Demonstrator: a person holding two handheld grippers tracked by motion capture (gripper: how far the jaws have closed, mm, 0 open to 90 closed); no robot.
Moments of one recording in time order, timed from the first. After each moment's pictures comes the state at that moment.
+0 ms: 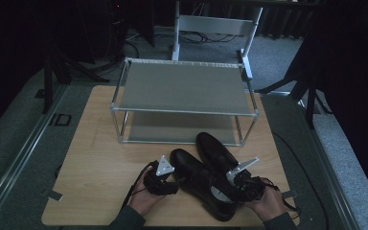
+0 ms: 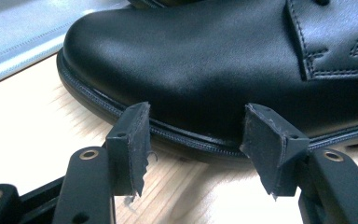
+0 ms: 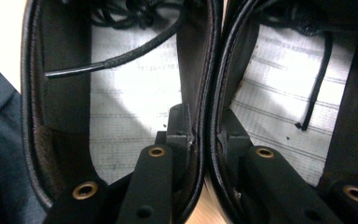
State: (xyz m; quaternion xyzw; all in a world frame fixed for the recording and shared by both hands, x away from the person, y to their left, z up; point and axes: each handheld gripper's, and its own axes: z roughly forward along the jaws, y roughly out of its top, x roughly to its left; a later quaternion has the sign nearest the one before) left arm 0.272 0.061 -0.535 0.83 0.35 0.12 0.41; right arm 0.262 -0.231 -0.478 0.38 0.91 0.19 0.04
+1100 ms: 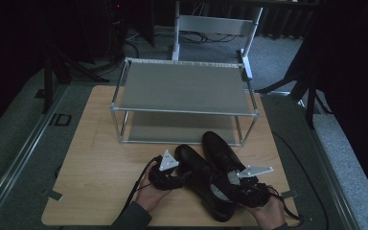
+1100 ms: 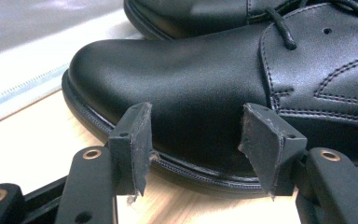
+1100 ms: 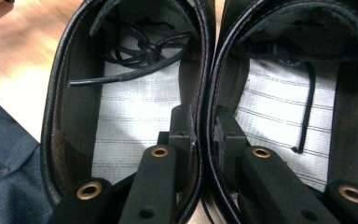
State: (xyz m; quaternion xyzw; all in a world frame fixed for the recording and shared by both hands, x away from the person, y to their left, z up) left arm 0.281 0.049 -0.518 0.81 0.35 0.13 0.45; right arm 0.238 -0.237 -0.471 0.43 0.85 0.29 0.09
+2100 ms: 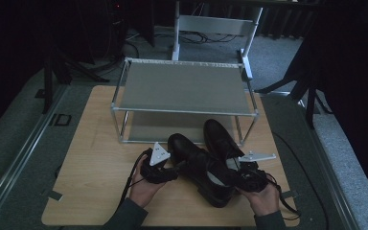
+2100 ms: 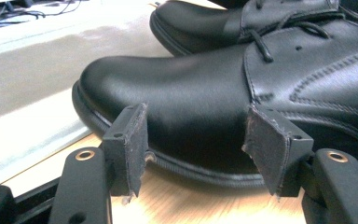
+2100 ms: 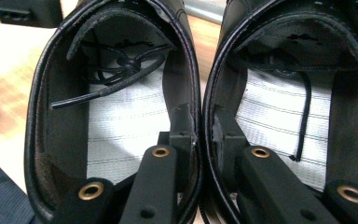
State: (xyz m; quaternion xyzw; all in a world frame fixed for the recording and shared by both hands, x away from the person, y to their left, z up) left arm 0.278 0.070 -0.485 0.78 0.37 0.18 0.47; right arm 0.267 -0.231 -0.454 0.46 0.81 0.34 0.10
